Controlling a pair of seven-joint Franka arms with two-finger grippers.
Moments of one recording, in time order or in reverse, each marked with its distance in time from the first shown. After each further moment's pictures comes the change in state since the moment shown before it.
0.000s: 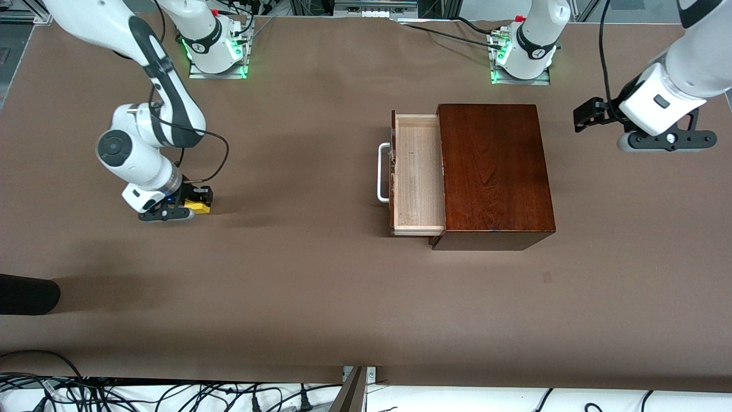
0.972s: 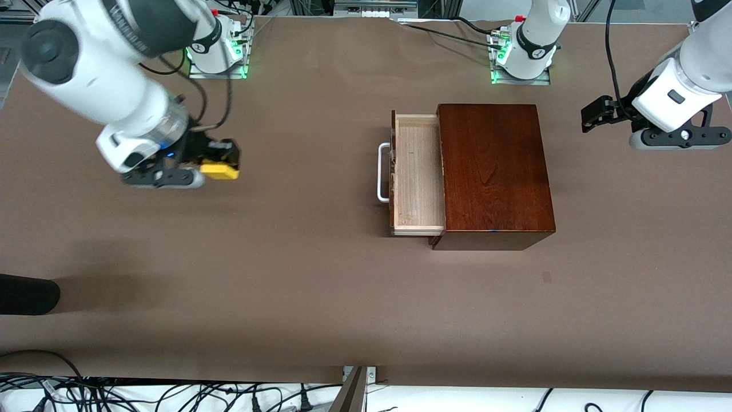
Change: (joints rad) left arm 0.005 -0.010 0.004 0.015 -0.001 0.017 0.000; right arm 0.084 -0.068 0.246 0.646 0.076 -0.681 0.494
